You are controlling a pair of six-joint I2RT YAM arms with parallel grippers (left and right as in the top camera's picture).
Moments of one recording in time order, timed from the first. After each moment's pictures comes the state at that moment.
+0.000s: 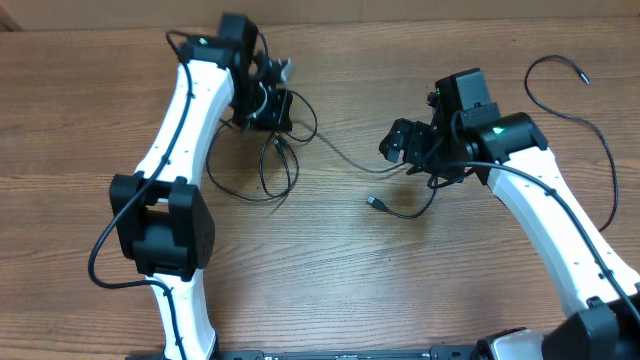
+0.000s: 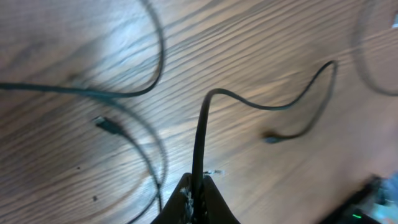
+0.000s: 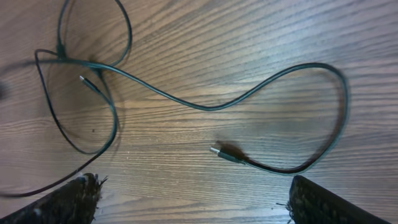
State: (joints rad) left arm -0.17 2.13 2.04 -1.30 0.48 0.02; right arm 0.28 1.57 1.34 -0.92 -0.24 0.55
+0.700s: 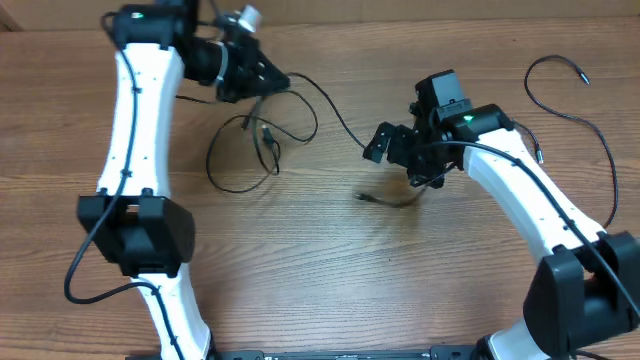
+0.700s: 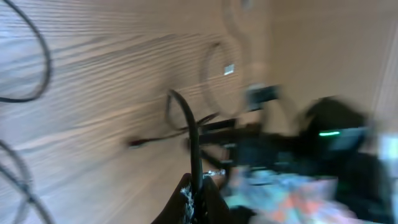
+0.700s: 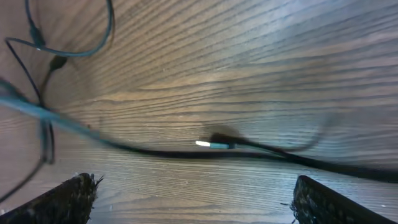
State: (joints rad) left arm -0.02 2.13 2.26 -1.44 0.98 -0.18; right arm 0.30 1.72 1.34 -0.87 -0.33 0.62
